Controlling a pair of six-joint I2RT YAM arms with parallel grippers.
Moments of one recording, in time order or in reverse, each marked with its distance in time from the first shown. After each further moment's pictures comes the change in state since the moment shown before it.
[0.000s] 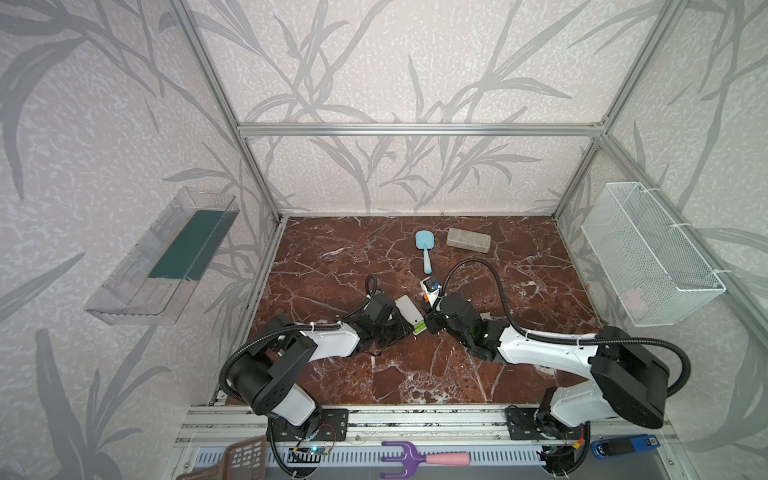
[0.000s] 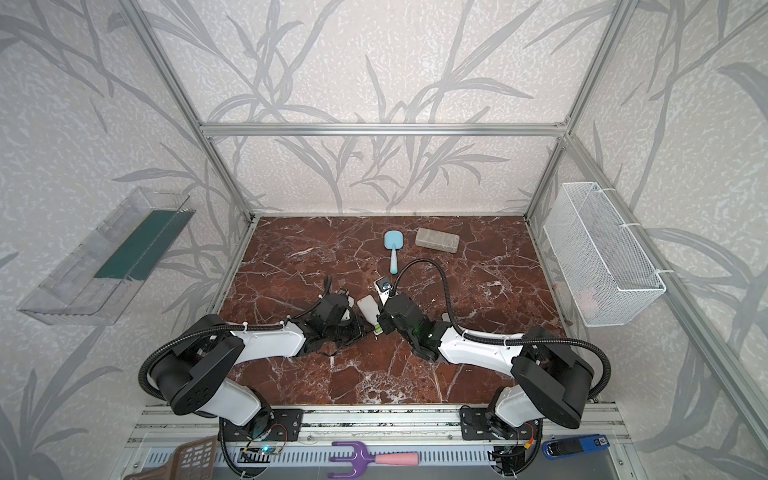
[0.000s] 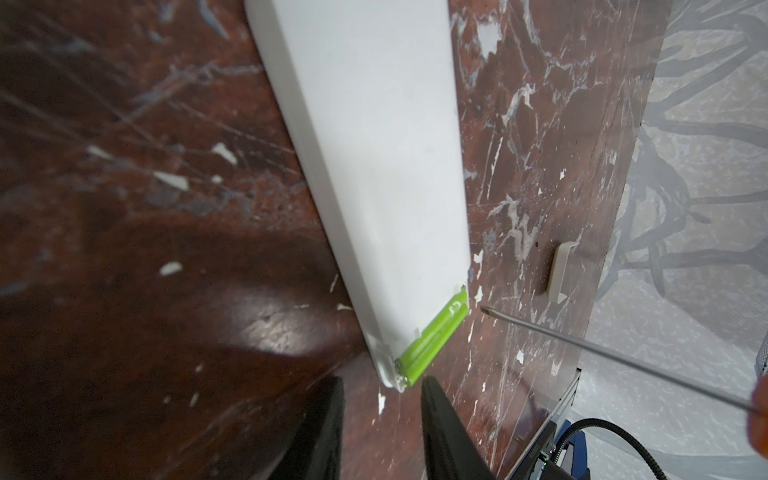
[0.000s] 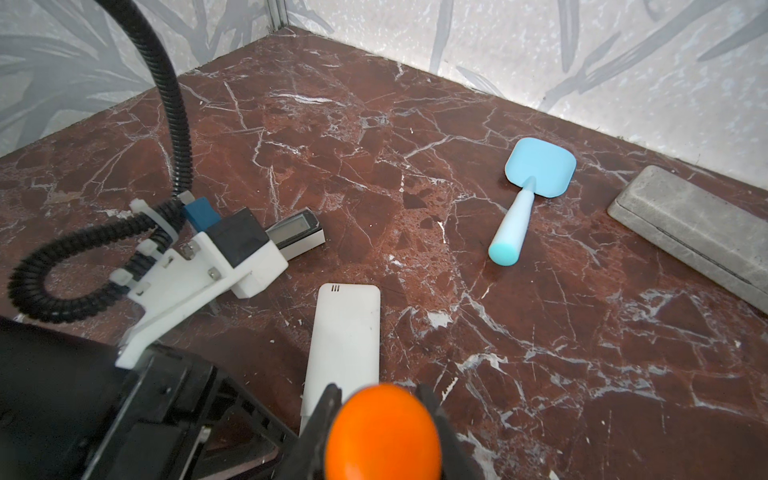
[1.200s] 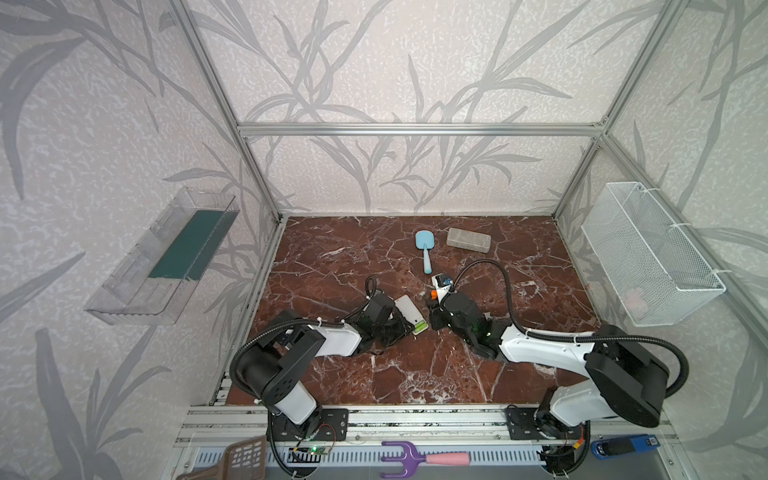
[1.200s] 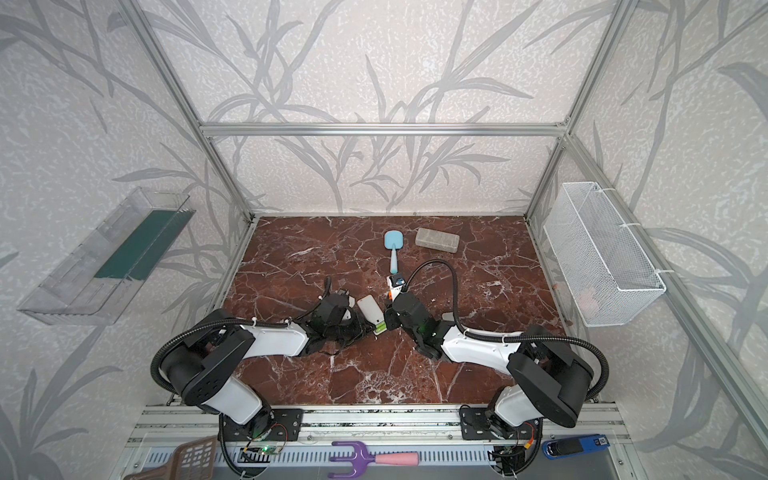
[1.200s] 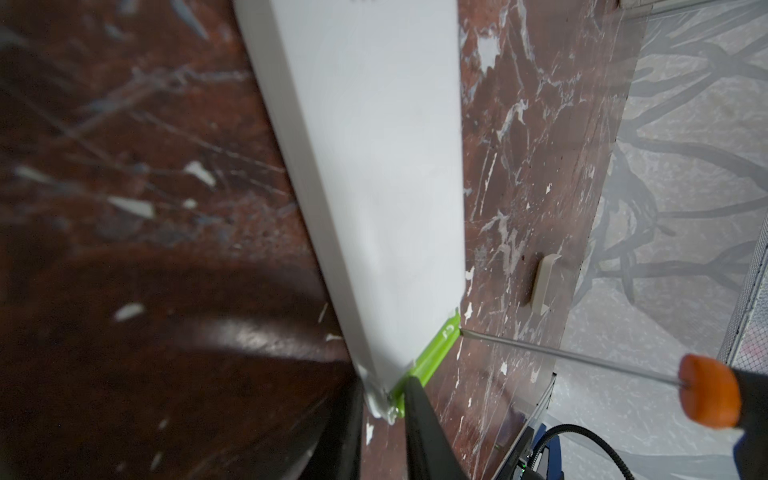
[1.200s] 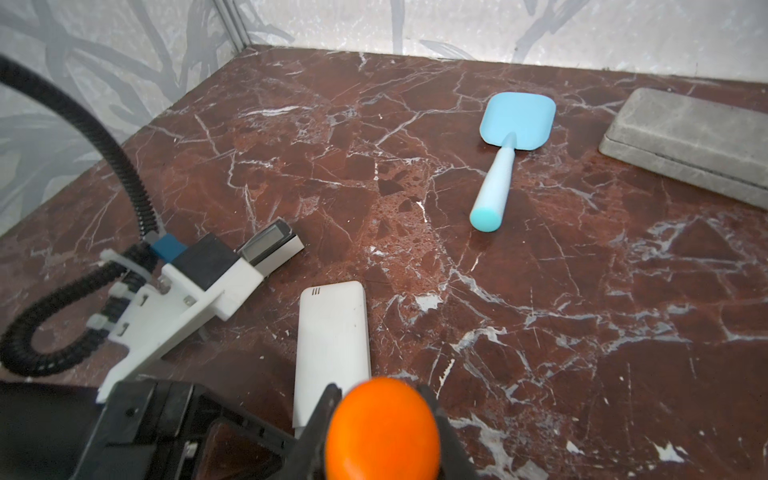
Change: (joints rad) left arm 0.000 0.062 -0.026 0.138 0.020 -0.067; right arm -0.065 0.013 -0.051 0.057 -0.043 0.215
